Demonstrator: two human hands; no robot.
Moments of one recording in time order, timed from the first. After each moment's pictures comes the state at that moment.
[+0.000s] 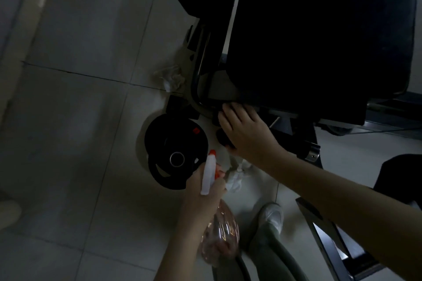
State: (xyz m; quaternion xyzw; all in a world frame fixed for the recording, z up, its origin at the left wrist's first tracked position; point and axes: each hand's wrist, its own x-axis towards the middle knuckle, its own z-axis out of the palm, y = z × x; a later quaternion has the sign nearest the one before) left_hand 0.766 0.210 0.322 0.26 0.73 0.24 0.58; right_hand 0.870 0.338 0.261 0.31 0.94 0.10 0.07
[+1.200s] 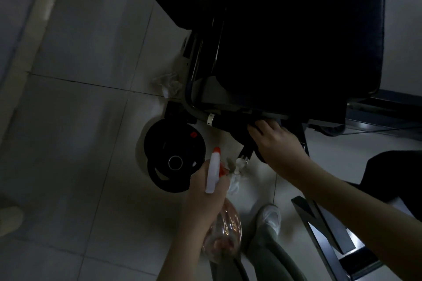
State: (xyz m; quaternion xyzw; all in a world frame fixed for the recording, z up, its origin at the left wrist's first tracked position) left_hand 0.787 0.212 0.329 0.29 0.74 0.24 0.56; right_hand 0.943 0.326 0.278 0.42 0.91 -0.03 -0.01
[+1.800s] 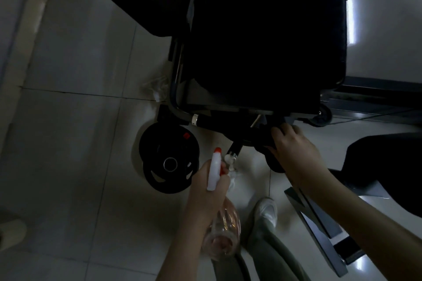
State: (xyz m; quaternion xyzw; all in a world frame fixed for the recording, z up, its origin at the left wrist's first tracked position) left_hand 0.812 0.217 0.336 0.31 0.72 0.25 0.57; right_hand 0.999 0.307 0.300 0.54 0.83 -0.11 -0.01
